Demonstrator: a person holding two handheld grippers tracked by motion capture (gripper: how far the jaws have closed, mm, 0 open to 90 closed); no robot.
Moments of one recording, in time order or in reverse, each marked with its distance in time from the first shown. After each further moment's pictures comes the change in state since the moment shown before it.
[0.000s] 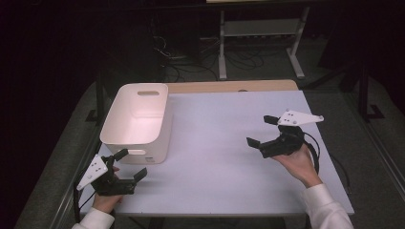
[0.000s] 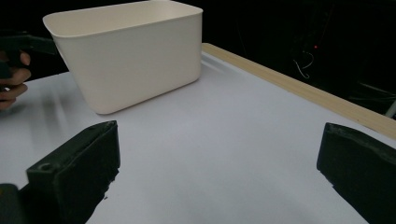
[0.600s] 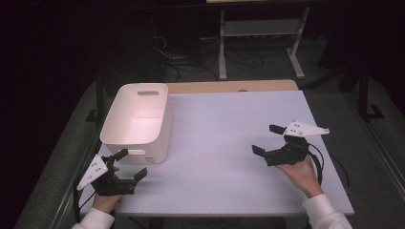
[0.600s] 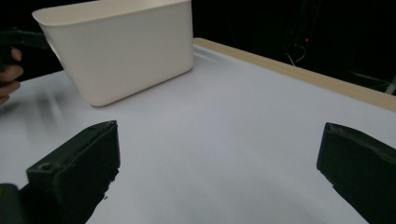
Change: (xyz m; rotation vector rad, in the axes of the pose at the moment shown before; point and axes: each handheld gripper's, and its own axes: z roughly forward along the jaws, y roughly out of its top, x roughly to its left) left arm 0.001 0.000 0.000 0.009 0.001 0.013; right arm 0.000 -0.032 -0.009 -0.014 -0.030 0.050
